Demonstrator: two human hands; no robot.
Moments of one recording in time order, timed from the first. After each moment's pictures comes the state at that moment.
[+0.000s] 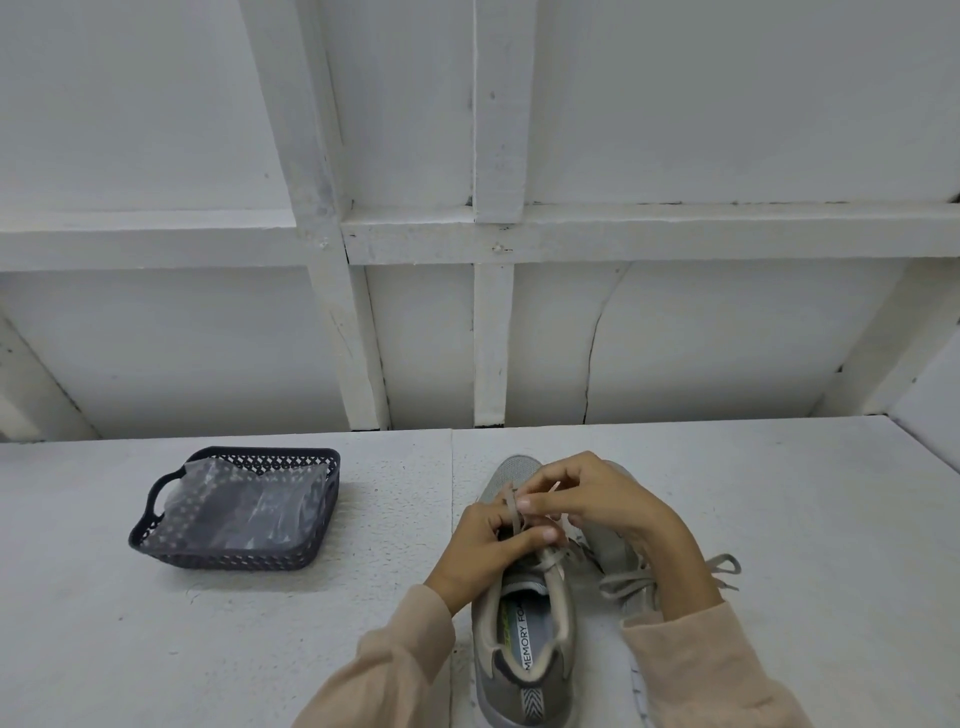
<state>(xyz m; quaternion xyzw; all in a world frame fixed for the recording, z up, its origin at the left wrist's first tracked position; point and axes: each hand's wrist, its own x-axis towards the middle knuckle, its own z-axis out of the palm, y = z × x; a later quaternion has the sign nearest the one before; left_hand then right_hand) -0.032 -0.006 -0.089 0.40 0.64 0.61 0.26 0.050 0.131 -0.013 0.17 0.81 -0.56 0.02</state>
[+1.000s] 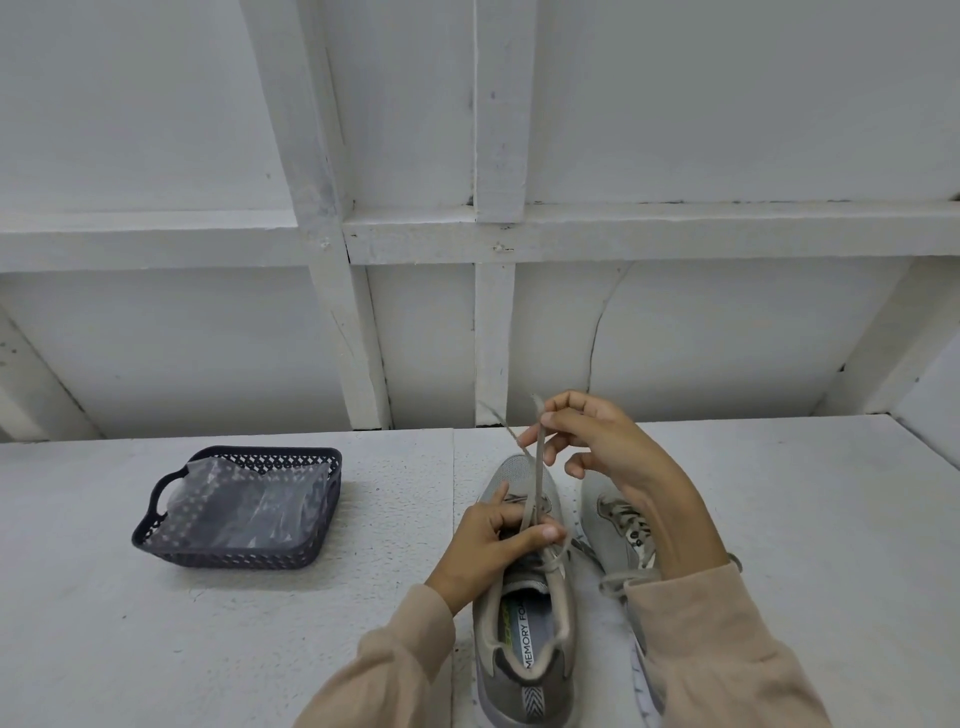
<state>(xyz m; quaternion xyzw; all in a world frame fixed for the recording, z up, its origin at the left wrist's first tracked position) -0.035 -0.004 -0.091 0.42 0.64 0.59 0.24 0.036 0.142 0.018 0.18 0.72 -0.67 -0.09</state>
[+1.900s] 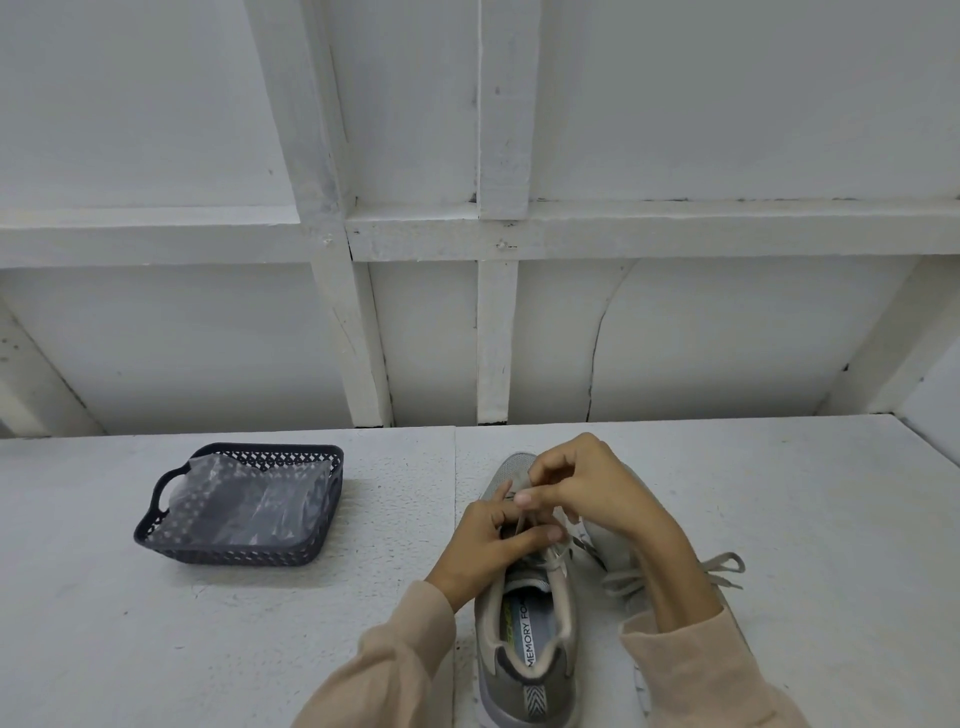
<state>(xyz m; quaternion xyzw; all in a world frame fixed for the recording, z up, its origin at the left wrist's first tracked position) -0.033 -0.009 -0.083 0.43 0.65 0.58 0.25 0.046 0.121 -0.006 0.16 0.83 -0.53 -0.05</state>
